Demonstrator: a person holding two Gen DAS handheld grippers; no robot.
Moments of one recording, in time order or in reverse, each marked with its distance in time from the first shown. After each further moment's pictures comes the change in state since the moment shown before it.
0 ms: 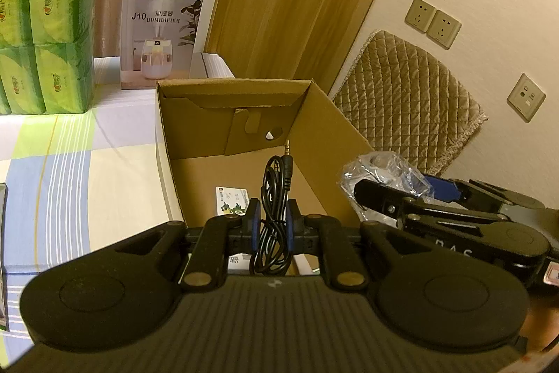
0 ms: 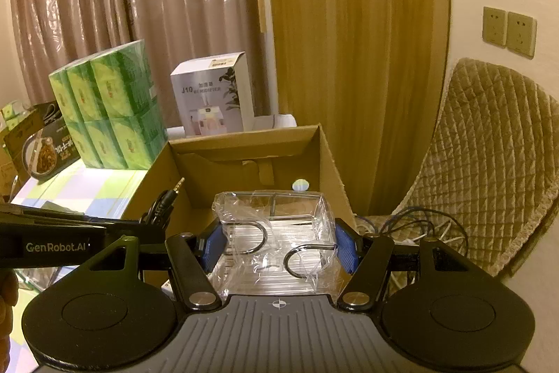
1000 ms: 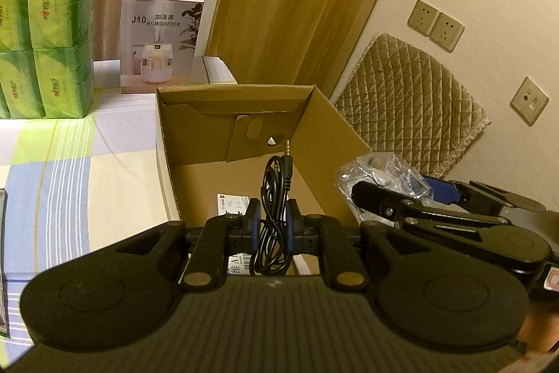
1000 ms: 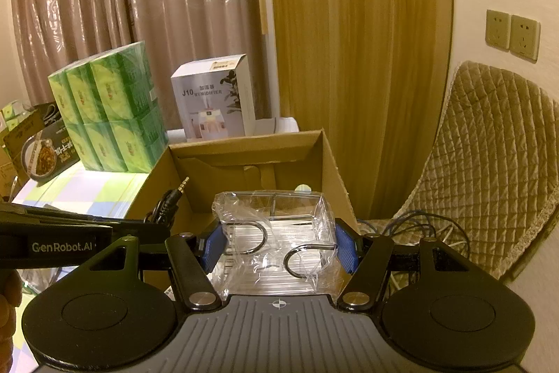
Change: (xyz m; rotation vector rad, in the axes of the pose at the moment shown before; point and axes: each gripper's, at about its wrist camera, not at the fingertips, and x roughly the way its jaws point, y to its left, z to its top) left arm 0.005 0.001 0.009 -0.002 -0.004 0.007; right arm 0.006 0.003 0.005 -0.003 -0.003 -0.001
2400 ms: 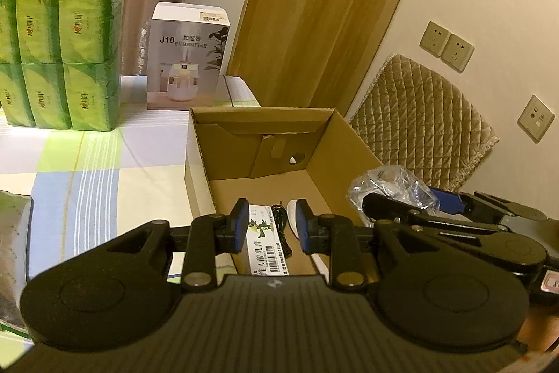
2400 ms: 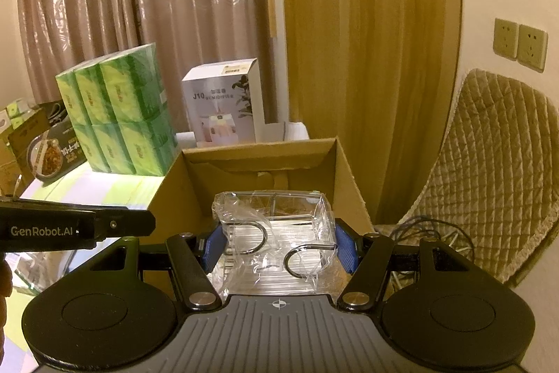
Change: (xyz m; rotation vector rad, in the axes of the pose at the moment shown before) left arm -0.027 0.016 0.002 -0.019 -0.062 0.043; right arm -0.002 0.016 0.005 -0.016 -0.014 0.009
